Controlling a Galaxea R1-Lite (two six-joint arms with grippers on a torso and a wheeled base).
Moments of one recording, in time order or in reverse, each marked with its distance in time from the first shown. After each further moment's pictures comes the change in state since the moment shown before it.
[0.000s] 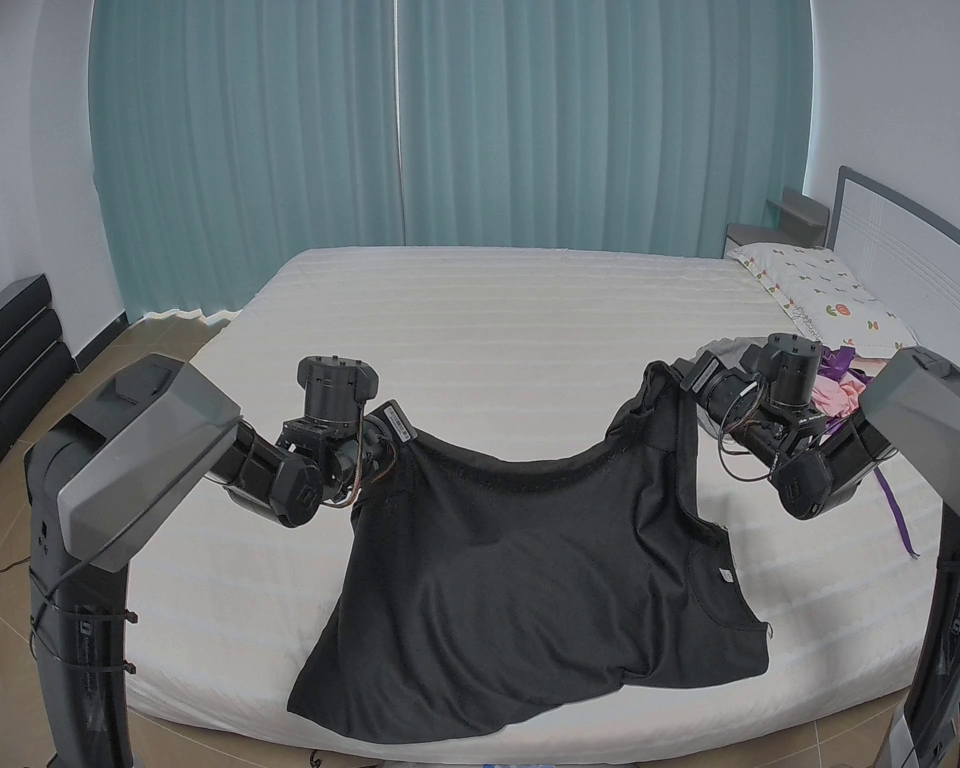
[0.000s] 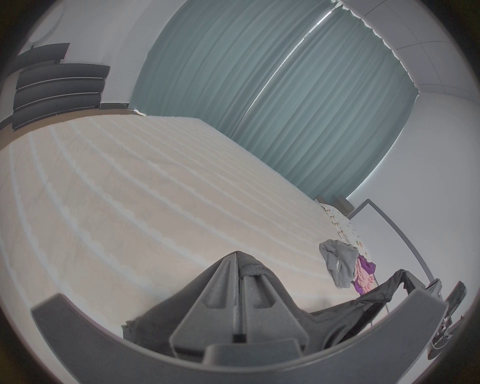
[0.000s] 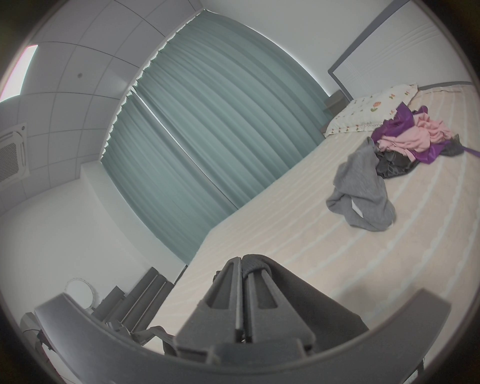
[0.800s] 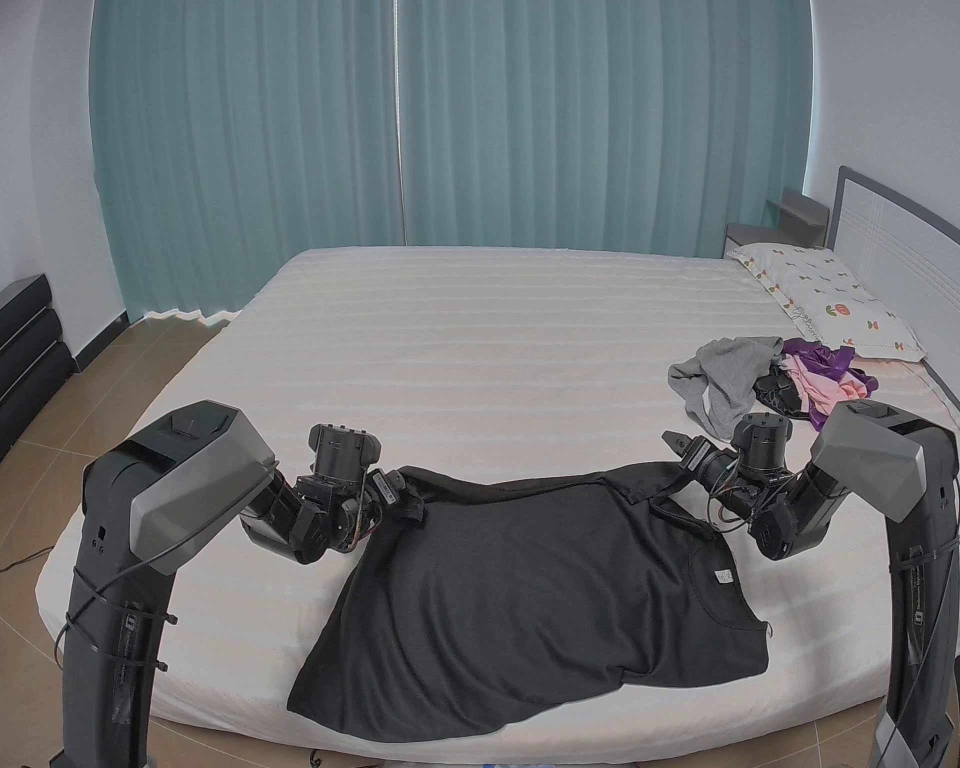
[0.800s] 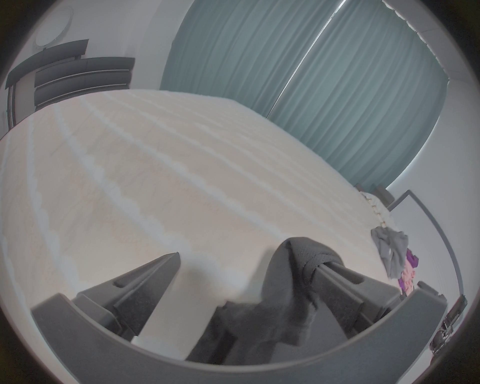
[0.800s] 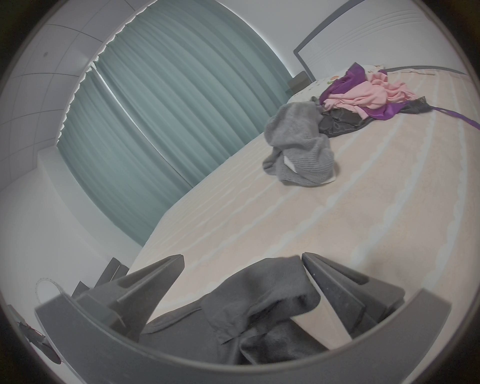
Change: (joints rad) left arm 0.042 0.195 -0.006 0.019 0.073 -0.032; right arm -0.076 0.280 -0.031 0.000 -0.045 -0.021
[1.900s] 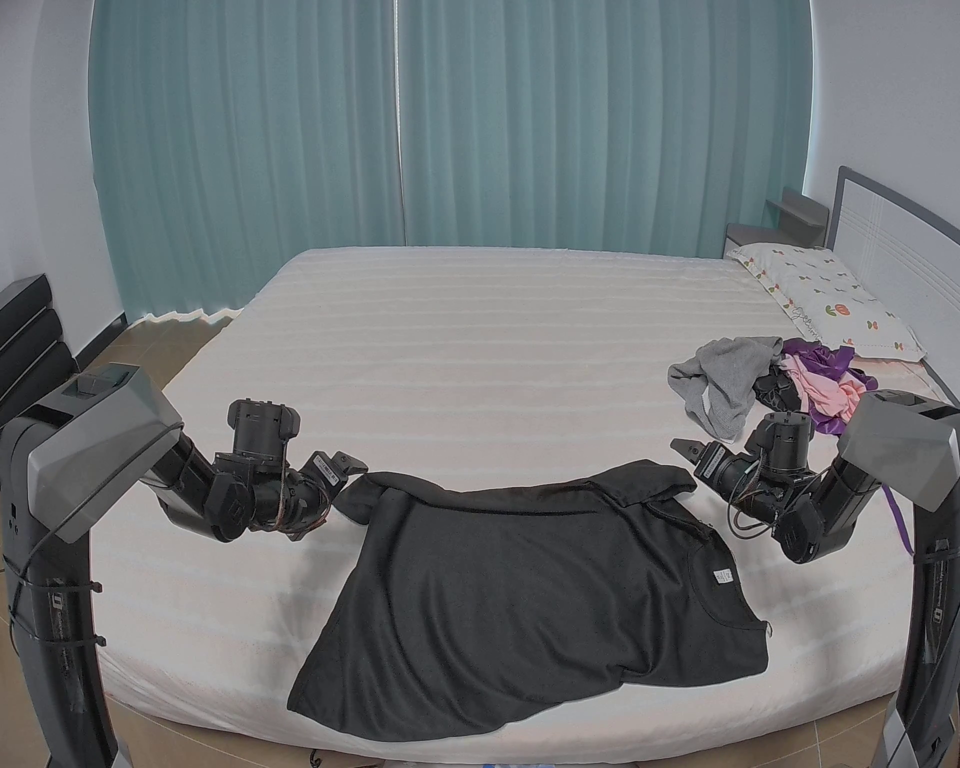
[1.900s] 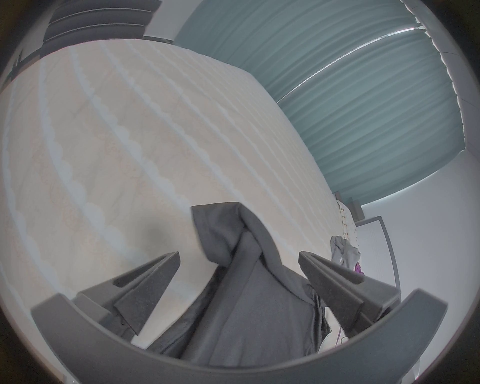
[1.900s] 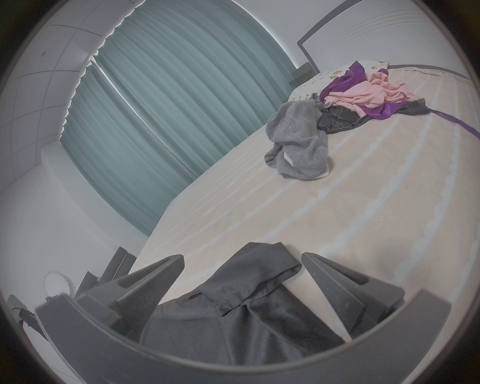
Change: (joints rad) left arm 0.145 -0.232 0.227 0.051 -0.372 -0.190; right arm -0.025 -0.117 0.161 0.004 0.092 -0.021
